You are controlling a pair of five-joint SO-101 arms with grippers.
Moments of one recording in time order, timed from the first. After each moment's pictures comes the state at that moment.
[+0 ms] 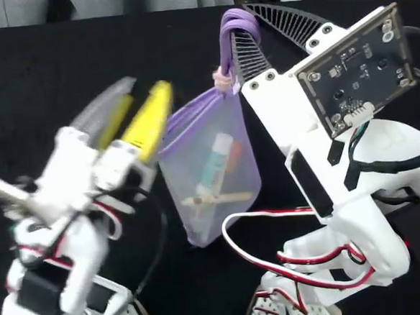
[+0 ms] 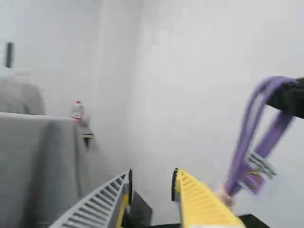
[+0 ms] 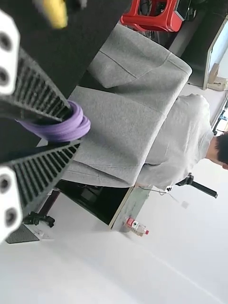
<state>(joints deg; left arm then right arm) 17.5 -78.2 43.3 28.0 9.3 -19.3 -4.1 -85.1 100.0 23.1</state>
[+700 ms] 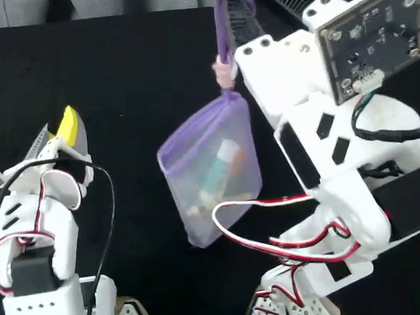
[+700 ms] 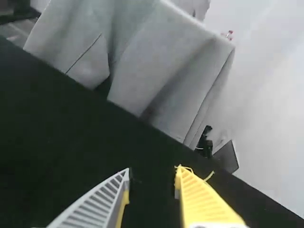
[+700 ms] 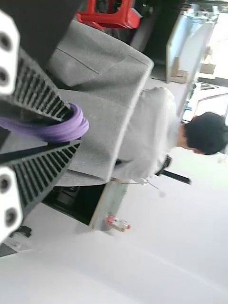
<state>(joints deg) -11.0 -77.9 52.9 46.5 28.9 -19.3 -1.2 -85.0 89.5 17.0</state>
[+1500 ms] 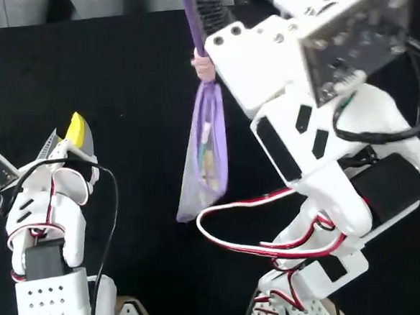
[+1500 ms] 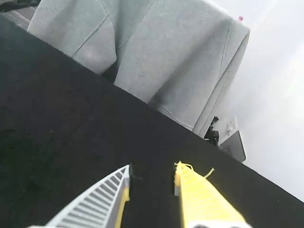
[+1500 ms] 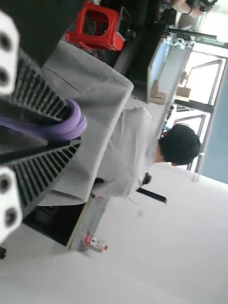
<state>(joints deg) -11.3 -77.8 63.9 37.0 28.9 -25.3 -0.6 -81.3 82.0 17.9</state>
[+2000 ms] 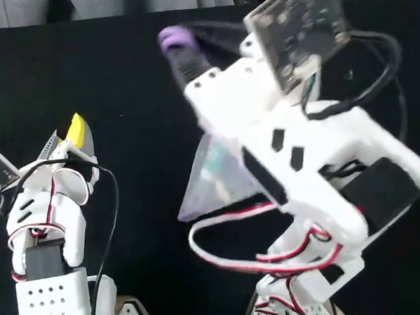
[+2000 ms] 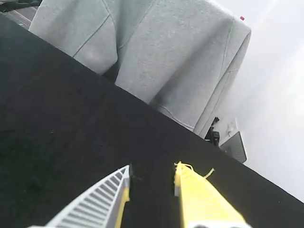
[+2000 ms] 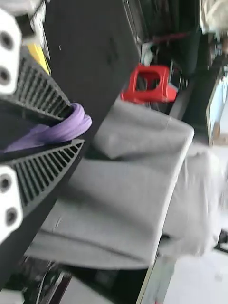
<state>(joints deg) -11.4 -77.9 64.1 36.9 28.9 -32.7 -0.6 -81.3 99.9 8.7</state>
